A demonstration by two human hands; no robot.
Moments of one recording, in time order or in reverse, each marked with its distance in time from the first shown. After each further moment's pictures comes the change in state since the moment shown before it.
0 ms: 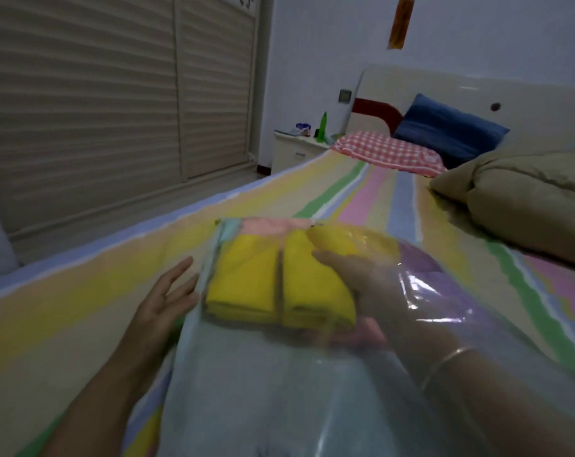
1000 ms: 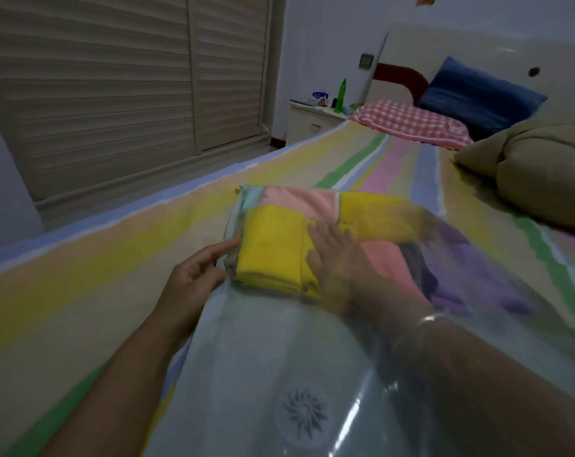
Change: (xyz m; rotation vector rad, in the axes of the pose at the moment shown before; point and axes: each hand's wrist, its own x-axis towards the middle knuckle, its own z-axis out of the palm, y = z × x) left_hand -0.011 0.009 0.005 0.204 0.013 -0.003; right_hand 0.025 0.013 0.067 -1.173 0.087 -0.399
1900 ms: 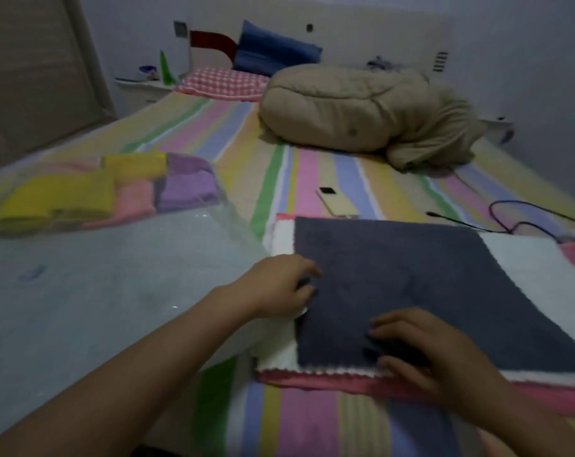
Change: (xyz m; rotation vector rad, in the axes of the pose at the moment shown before) left_hand -0.334 0.131 0.378 1.011 -0.962 0.639; right_hand -0.642 0.131 -0.264 0.399 -0.012 0.277
